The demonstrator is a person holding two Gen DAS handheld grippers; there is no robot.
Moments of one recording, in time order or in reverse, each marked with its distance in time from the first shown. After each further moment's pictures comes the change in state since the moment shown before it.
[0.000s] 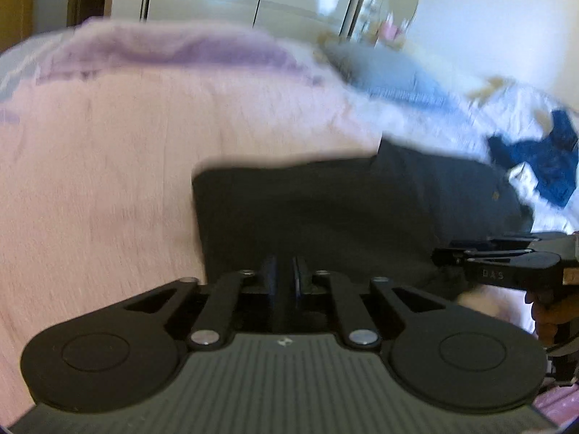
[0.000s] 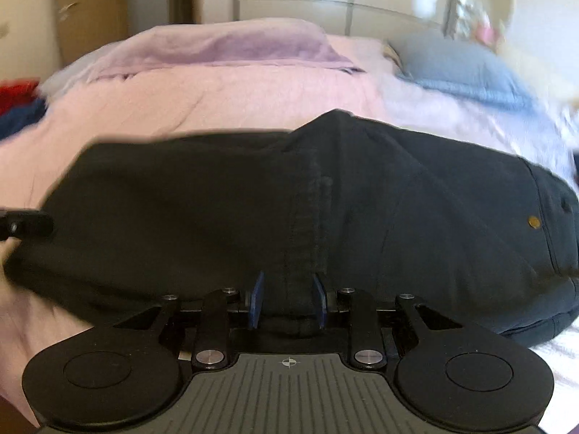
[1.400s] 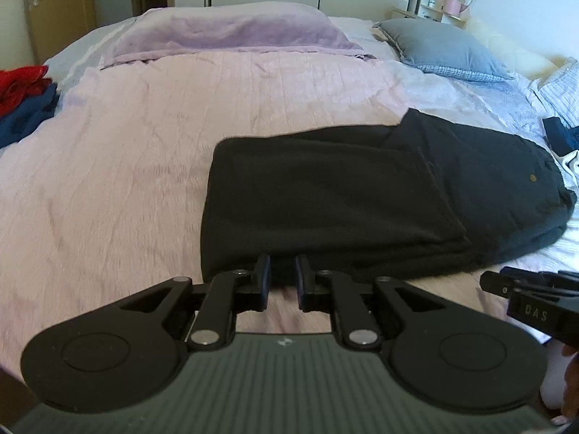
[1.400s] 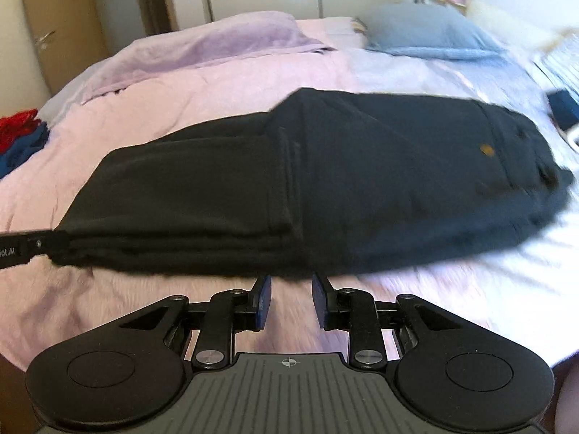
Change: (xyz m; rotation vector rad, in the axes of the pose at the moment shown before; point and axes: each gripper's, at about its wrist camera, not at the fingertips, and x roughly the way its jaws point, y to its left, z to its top) left arm -0.035 -0.099 -0.028 -0.061 0.129 0.321; right arm -0.067 -0.023 -0.043 0.127 0.085 0.007
